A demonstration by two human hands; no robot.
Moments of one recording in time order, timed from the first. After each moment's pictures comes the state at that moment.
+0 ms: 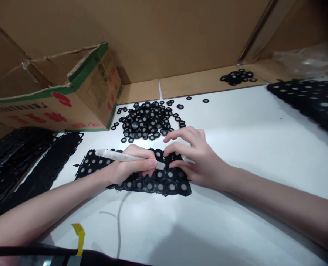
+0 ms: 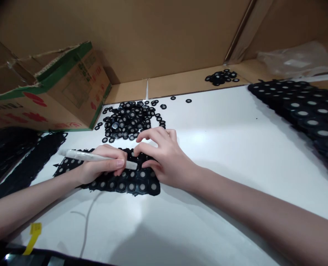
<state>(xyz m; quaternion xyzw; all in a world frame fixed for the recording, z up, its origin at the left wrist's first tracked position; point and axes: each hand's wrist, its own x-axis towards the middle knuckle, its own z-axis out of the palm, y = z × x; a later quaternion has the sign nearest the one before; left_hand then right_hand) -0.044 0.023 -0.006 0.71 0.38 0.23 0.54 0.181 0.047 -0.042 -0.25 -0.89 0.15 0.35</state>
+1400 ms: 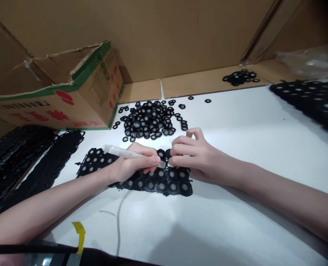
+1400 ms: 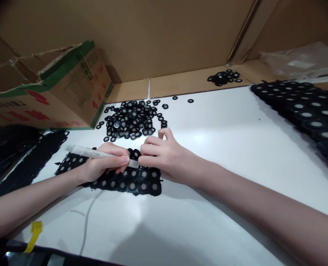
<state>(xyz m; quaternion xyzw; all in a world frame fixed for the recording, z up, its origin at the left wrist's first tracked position) -0.040 0.024 -0.003 0.72 0.42 0.21 0.51 0.191 0.060 -0.036 -0.12 -0.96 0.04 0.24</state>
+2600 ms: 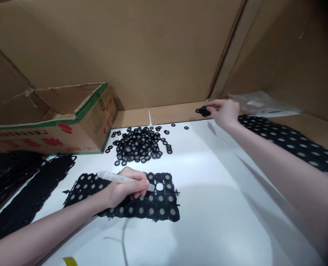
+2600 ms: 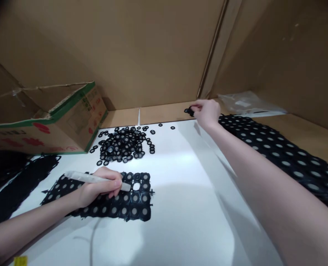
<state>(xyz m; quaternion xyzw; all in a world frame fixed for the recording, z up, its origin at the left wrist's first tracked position) -0.043 0.024 -0.018 0.69 0.41 0.23 0.55 0.317 0.234 -0.022 -0.55 -0.70 0.00 0.46</state>
